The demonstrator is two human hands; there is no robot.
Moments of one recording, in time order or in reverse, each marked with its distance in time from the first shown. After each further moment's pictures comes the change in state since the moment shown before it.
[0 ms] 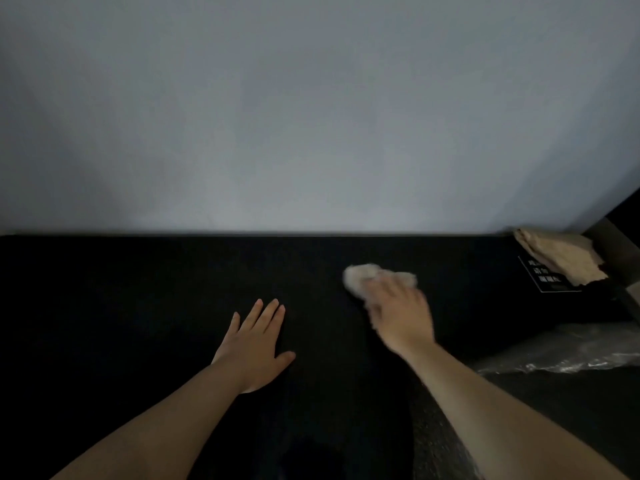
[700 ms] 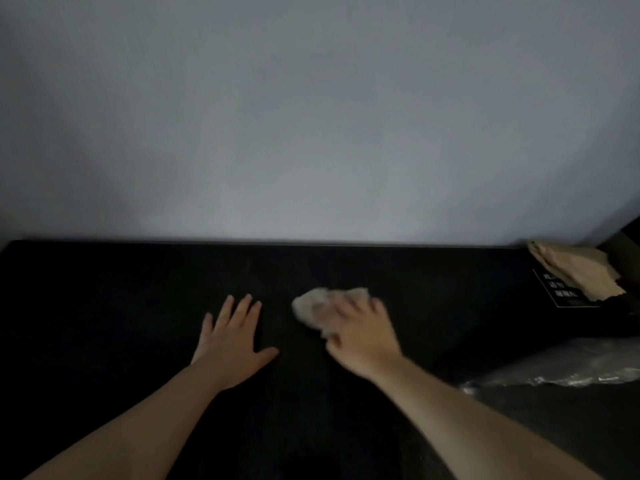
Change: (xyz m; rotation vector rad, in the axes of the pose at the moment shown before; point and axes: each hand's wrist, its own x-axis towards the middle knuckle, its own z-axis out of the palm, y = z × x) left_hand 0.006 -0.043 -0.005 -0.061 0.082 -0.161; right_hand 0.001 -0.070 0.002 -0.066 -0.124 -0.314
